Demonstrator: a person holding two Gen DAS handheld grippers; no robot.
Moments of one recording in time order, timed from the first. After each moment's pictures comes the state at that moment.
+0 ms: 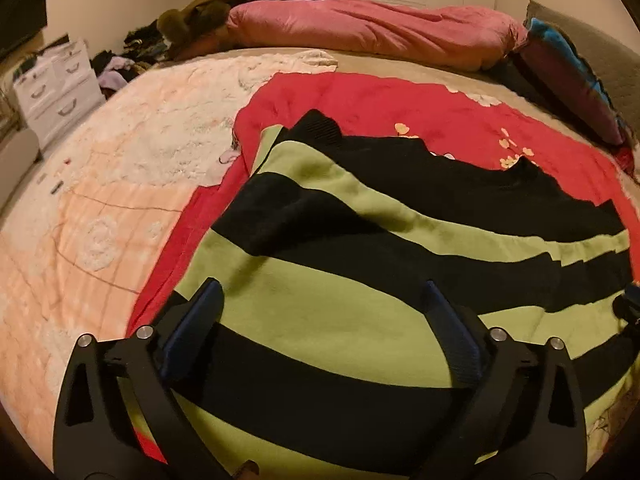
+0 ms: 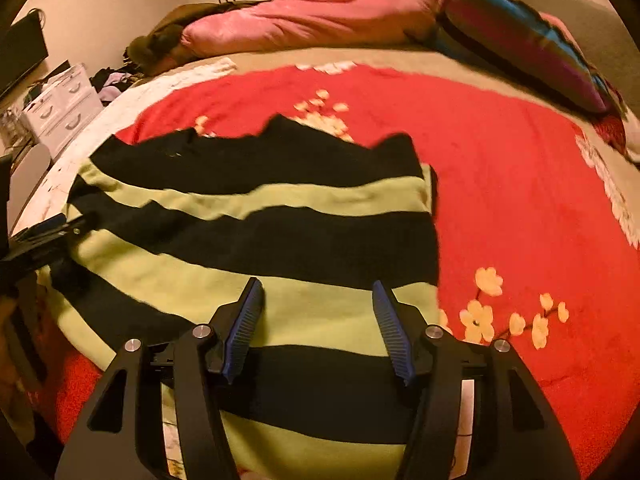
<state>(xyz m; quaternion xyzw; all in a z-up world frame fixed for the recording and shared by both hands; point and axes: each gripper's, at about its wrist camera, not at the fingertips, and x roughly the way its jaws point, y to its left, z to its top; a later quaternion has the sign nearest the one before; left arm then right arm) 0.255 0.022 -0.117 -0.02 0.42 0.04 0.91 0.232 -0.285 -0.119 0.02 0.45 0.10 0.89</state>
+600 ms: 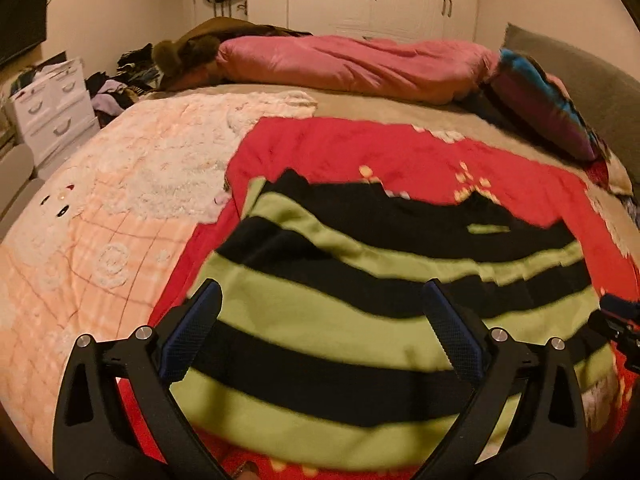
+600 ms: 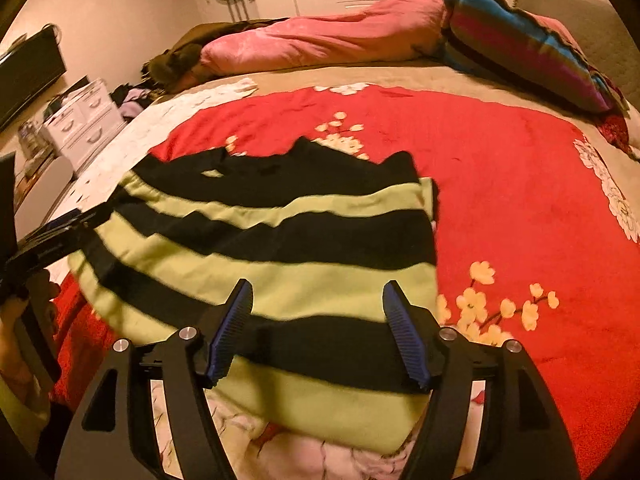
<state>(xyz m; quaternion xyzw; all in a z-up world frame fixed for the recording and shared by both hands) 0.220 -0.001 -0.068 -0.01 0.38 0.01 0.93 0.195 -0.288 -0.086 0.04 0.42 0.14 0.89</state>
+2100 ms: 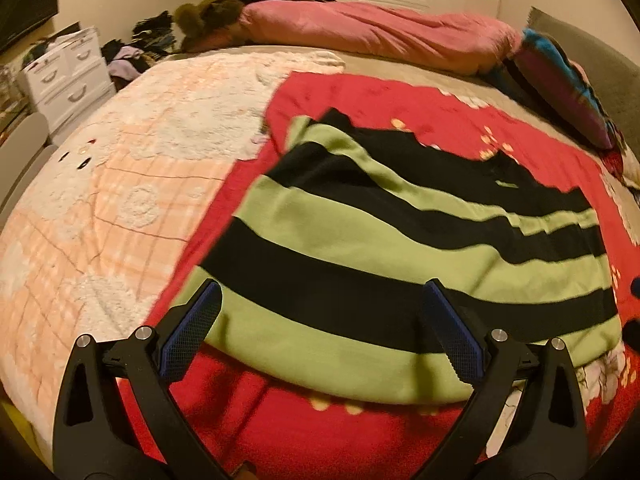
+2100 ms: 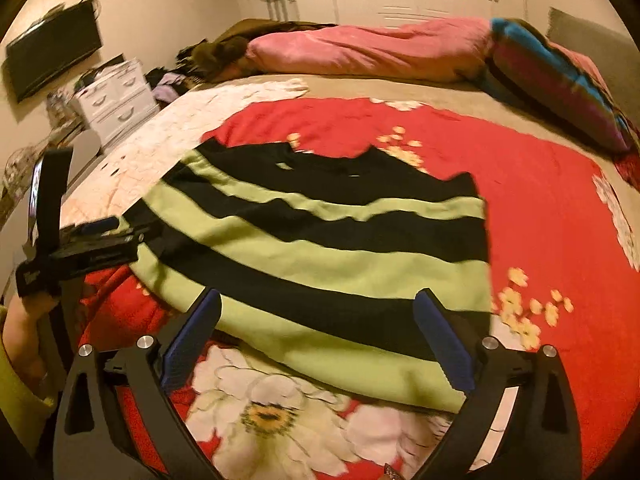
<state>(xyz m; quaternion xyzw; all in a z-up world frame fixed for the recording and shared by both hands) 0.195 0.032 -0.085 -0.03 0.42 0.05 0.90 0.162 -0.229 -0.062 -0.01 0.40 0.19 0.90</state>
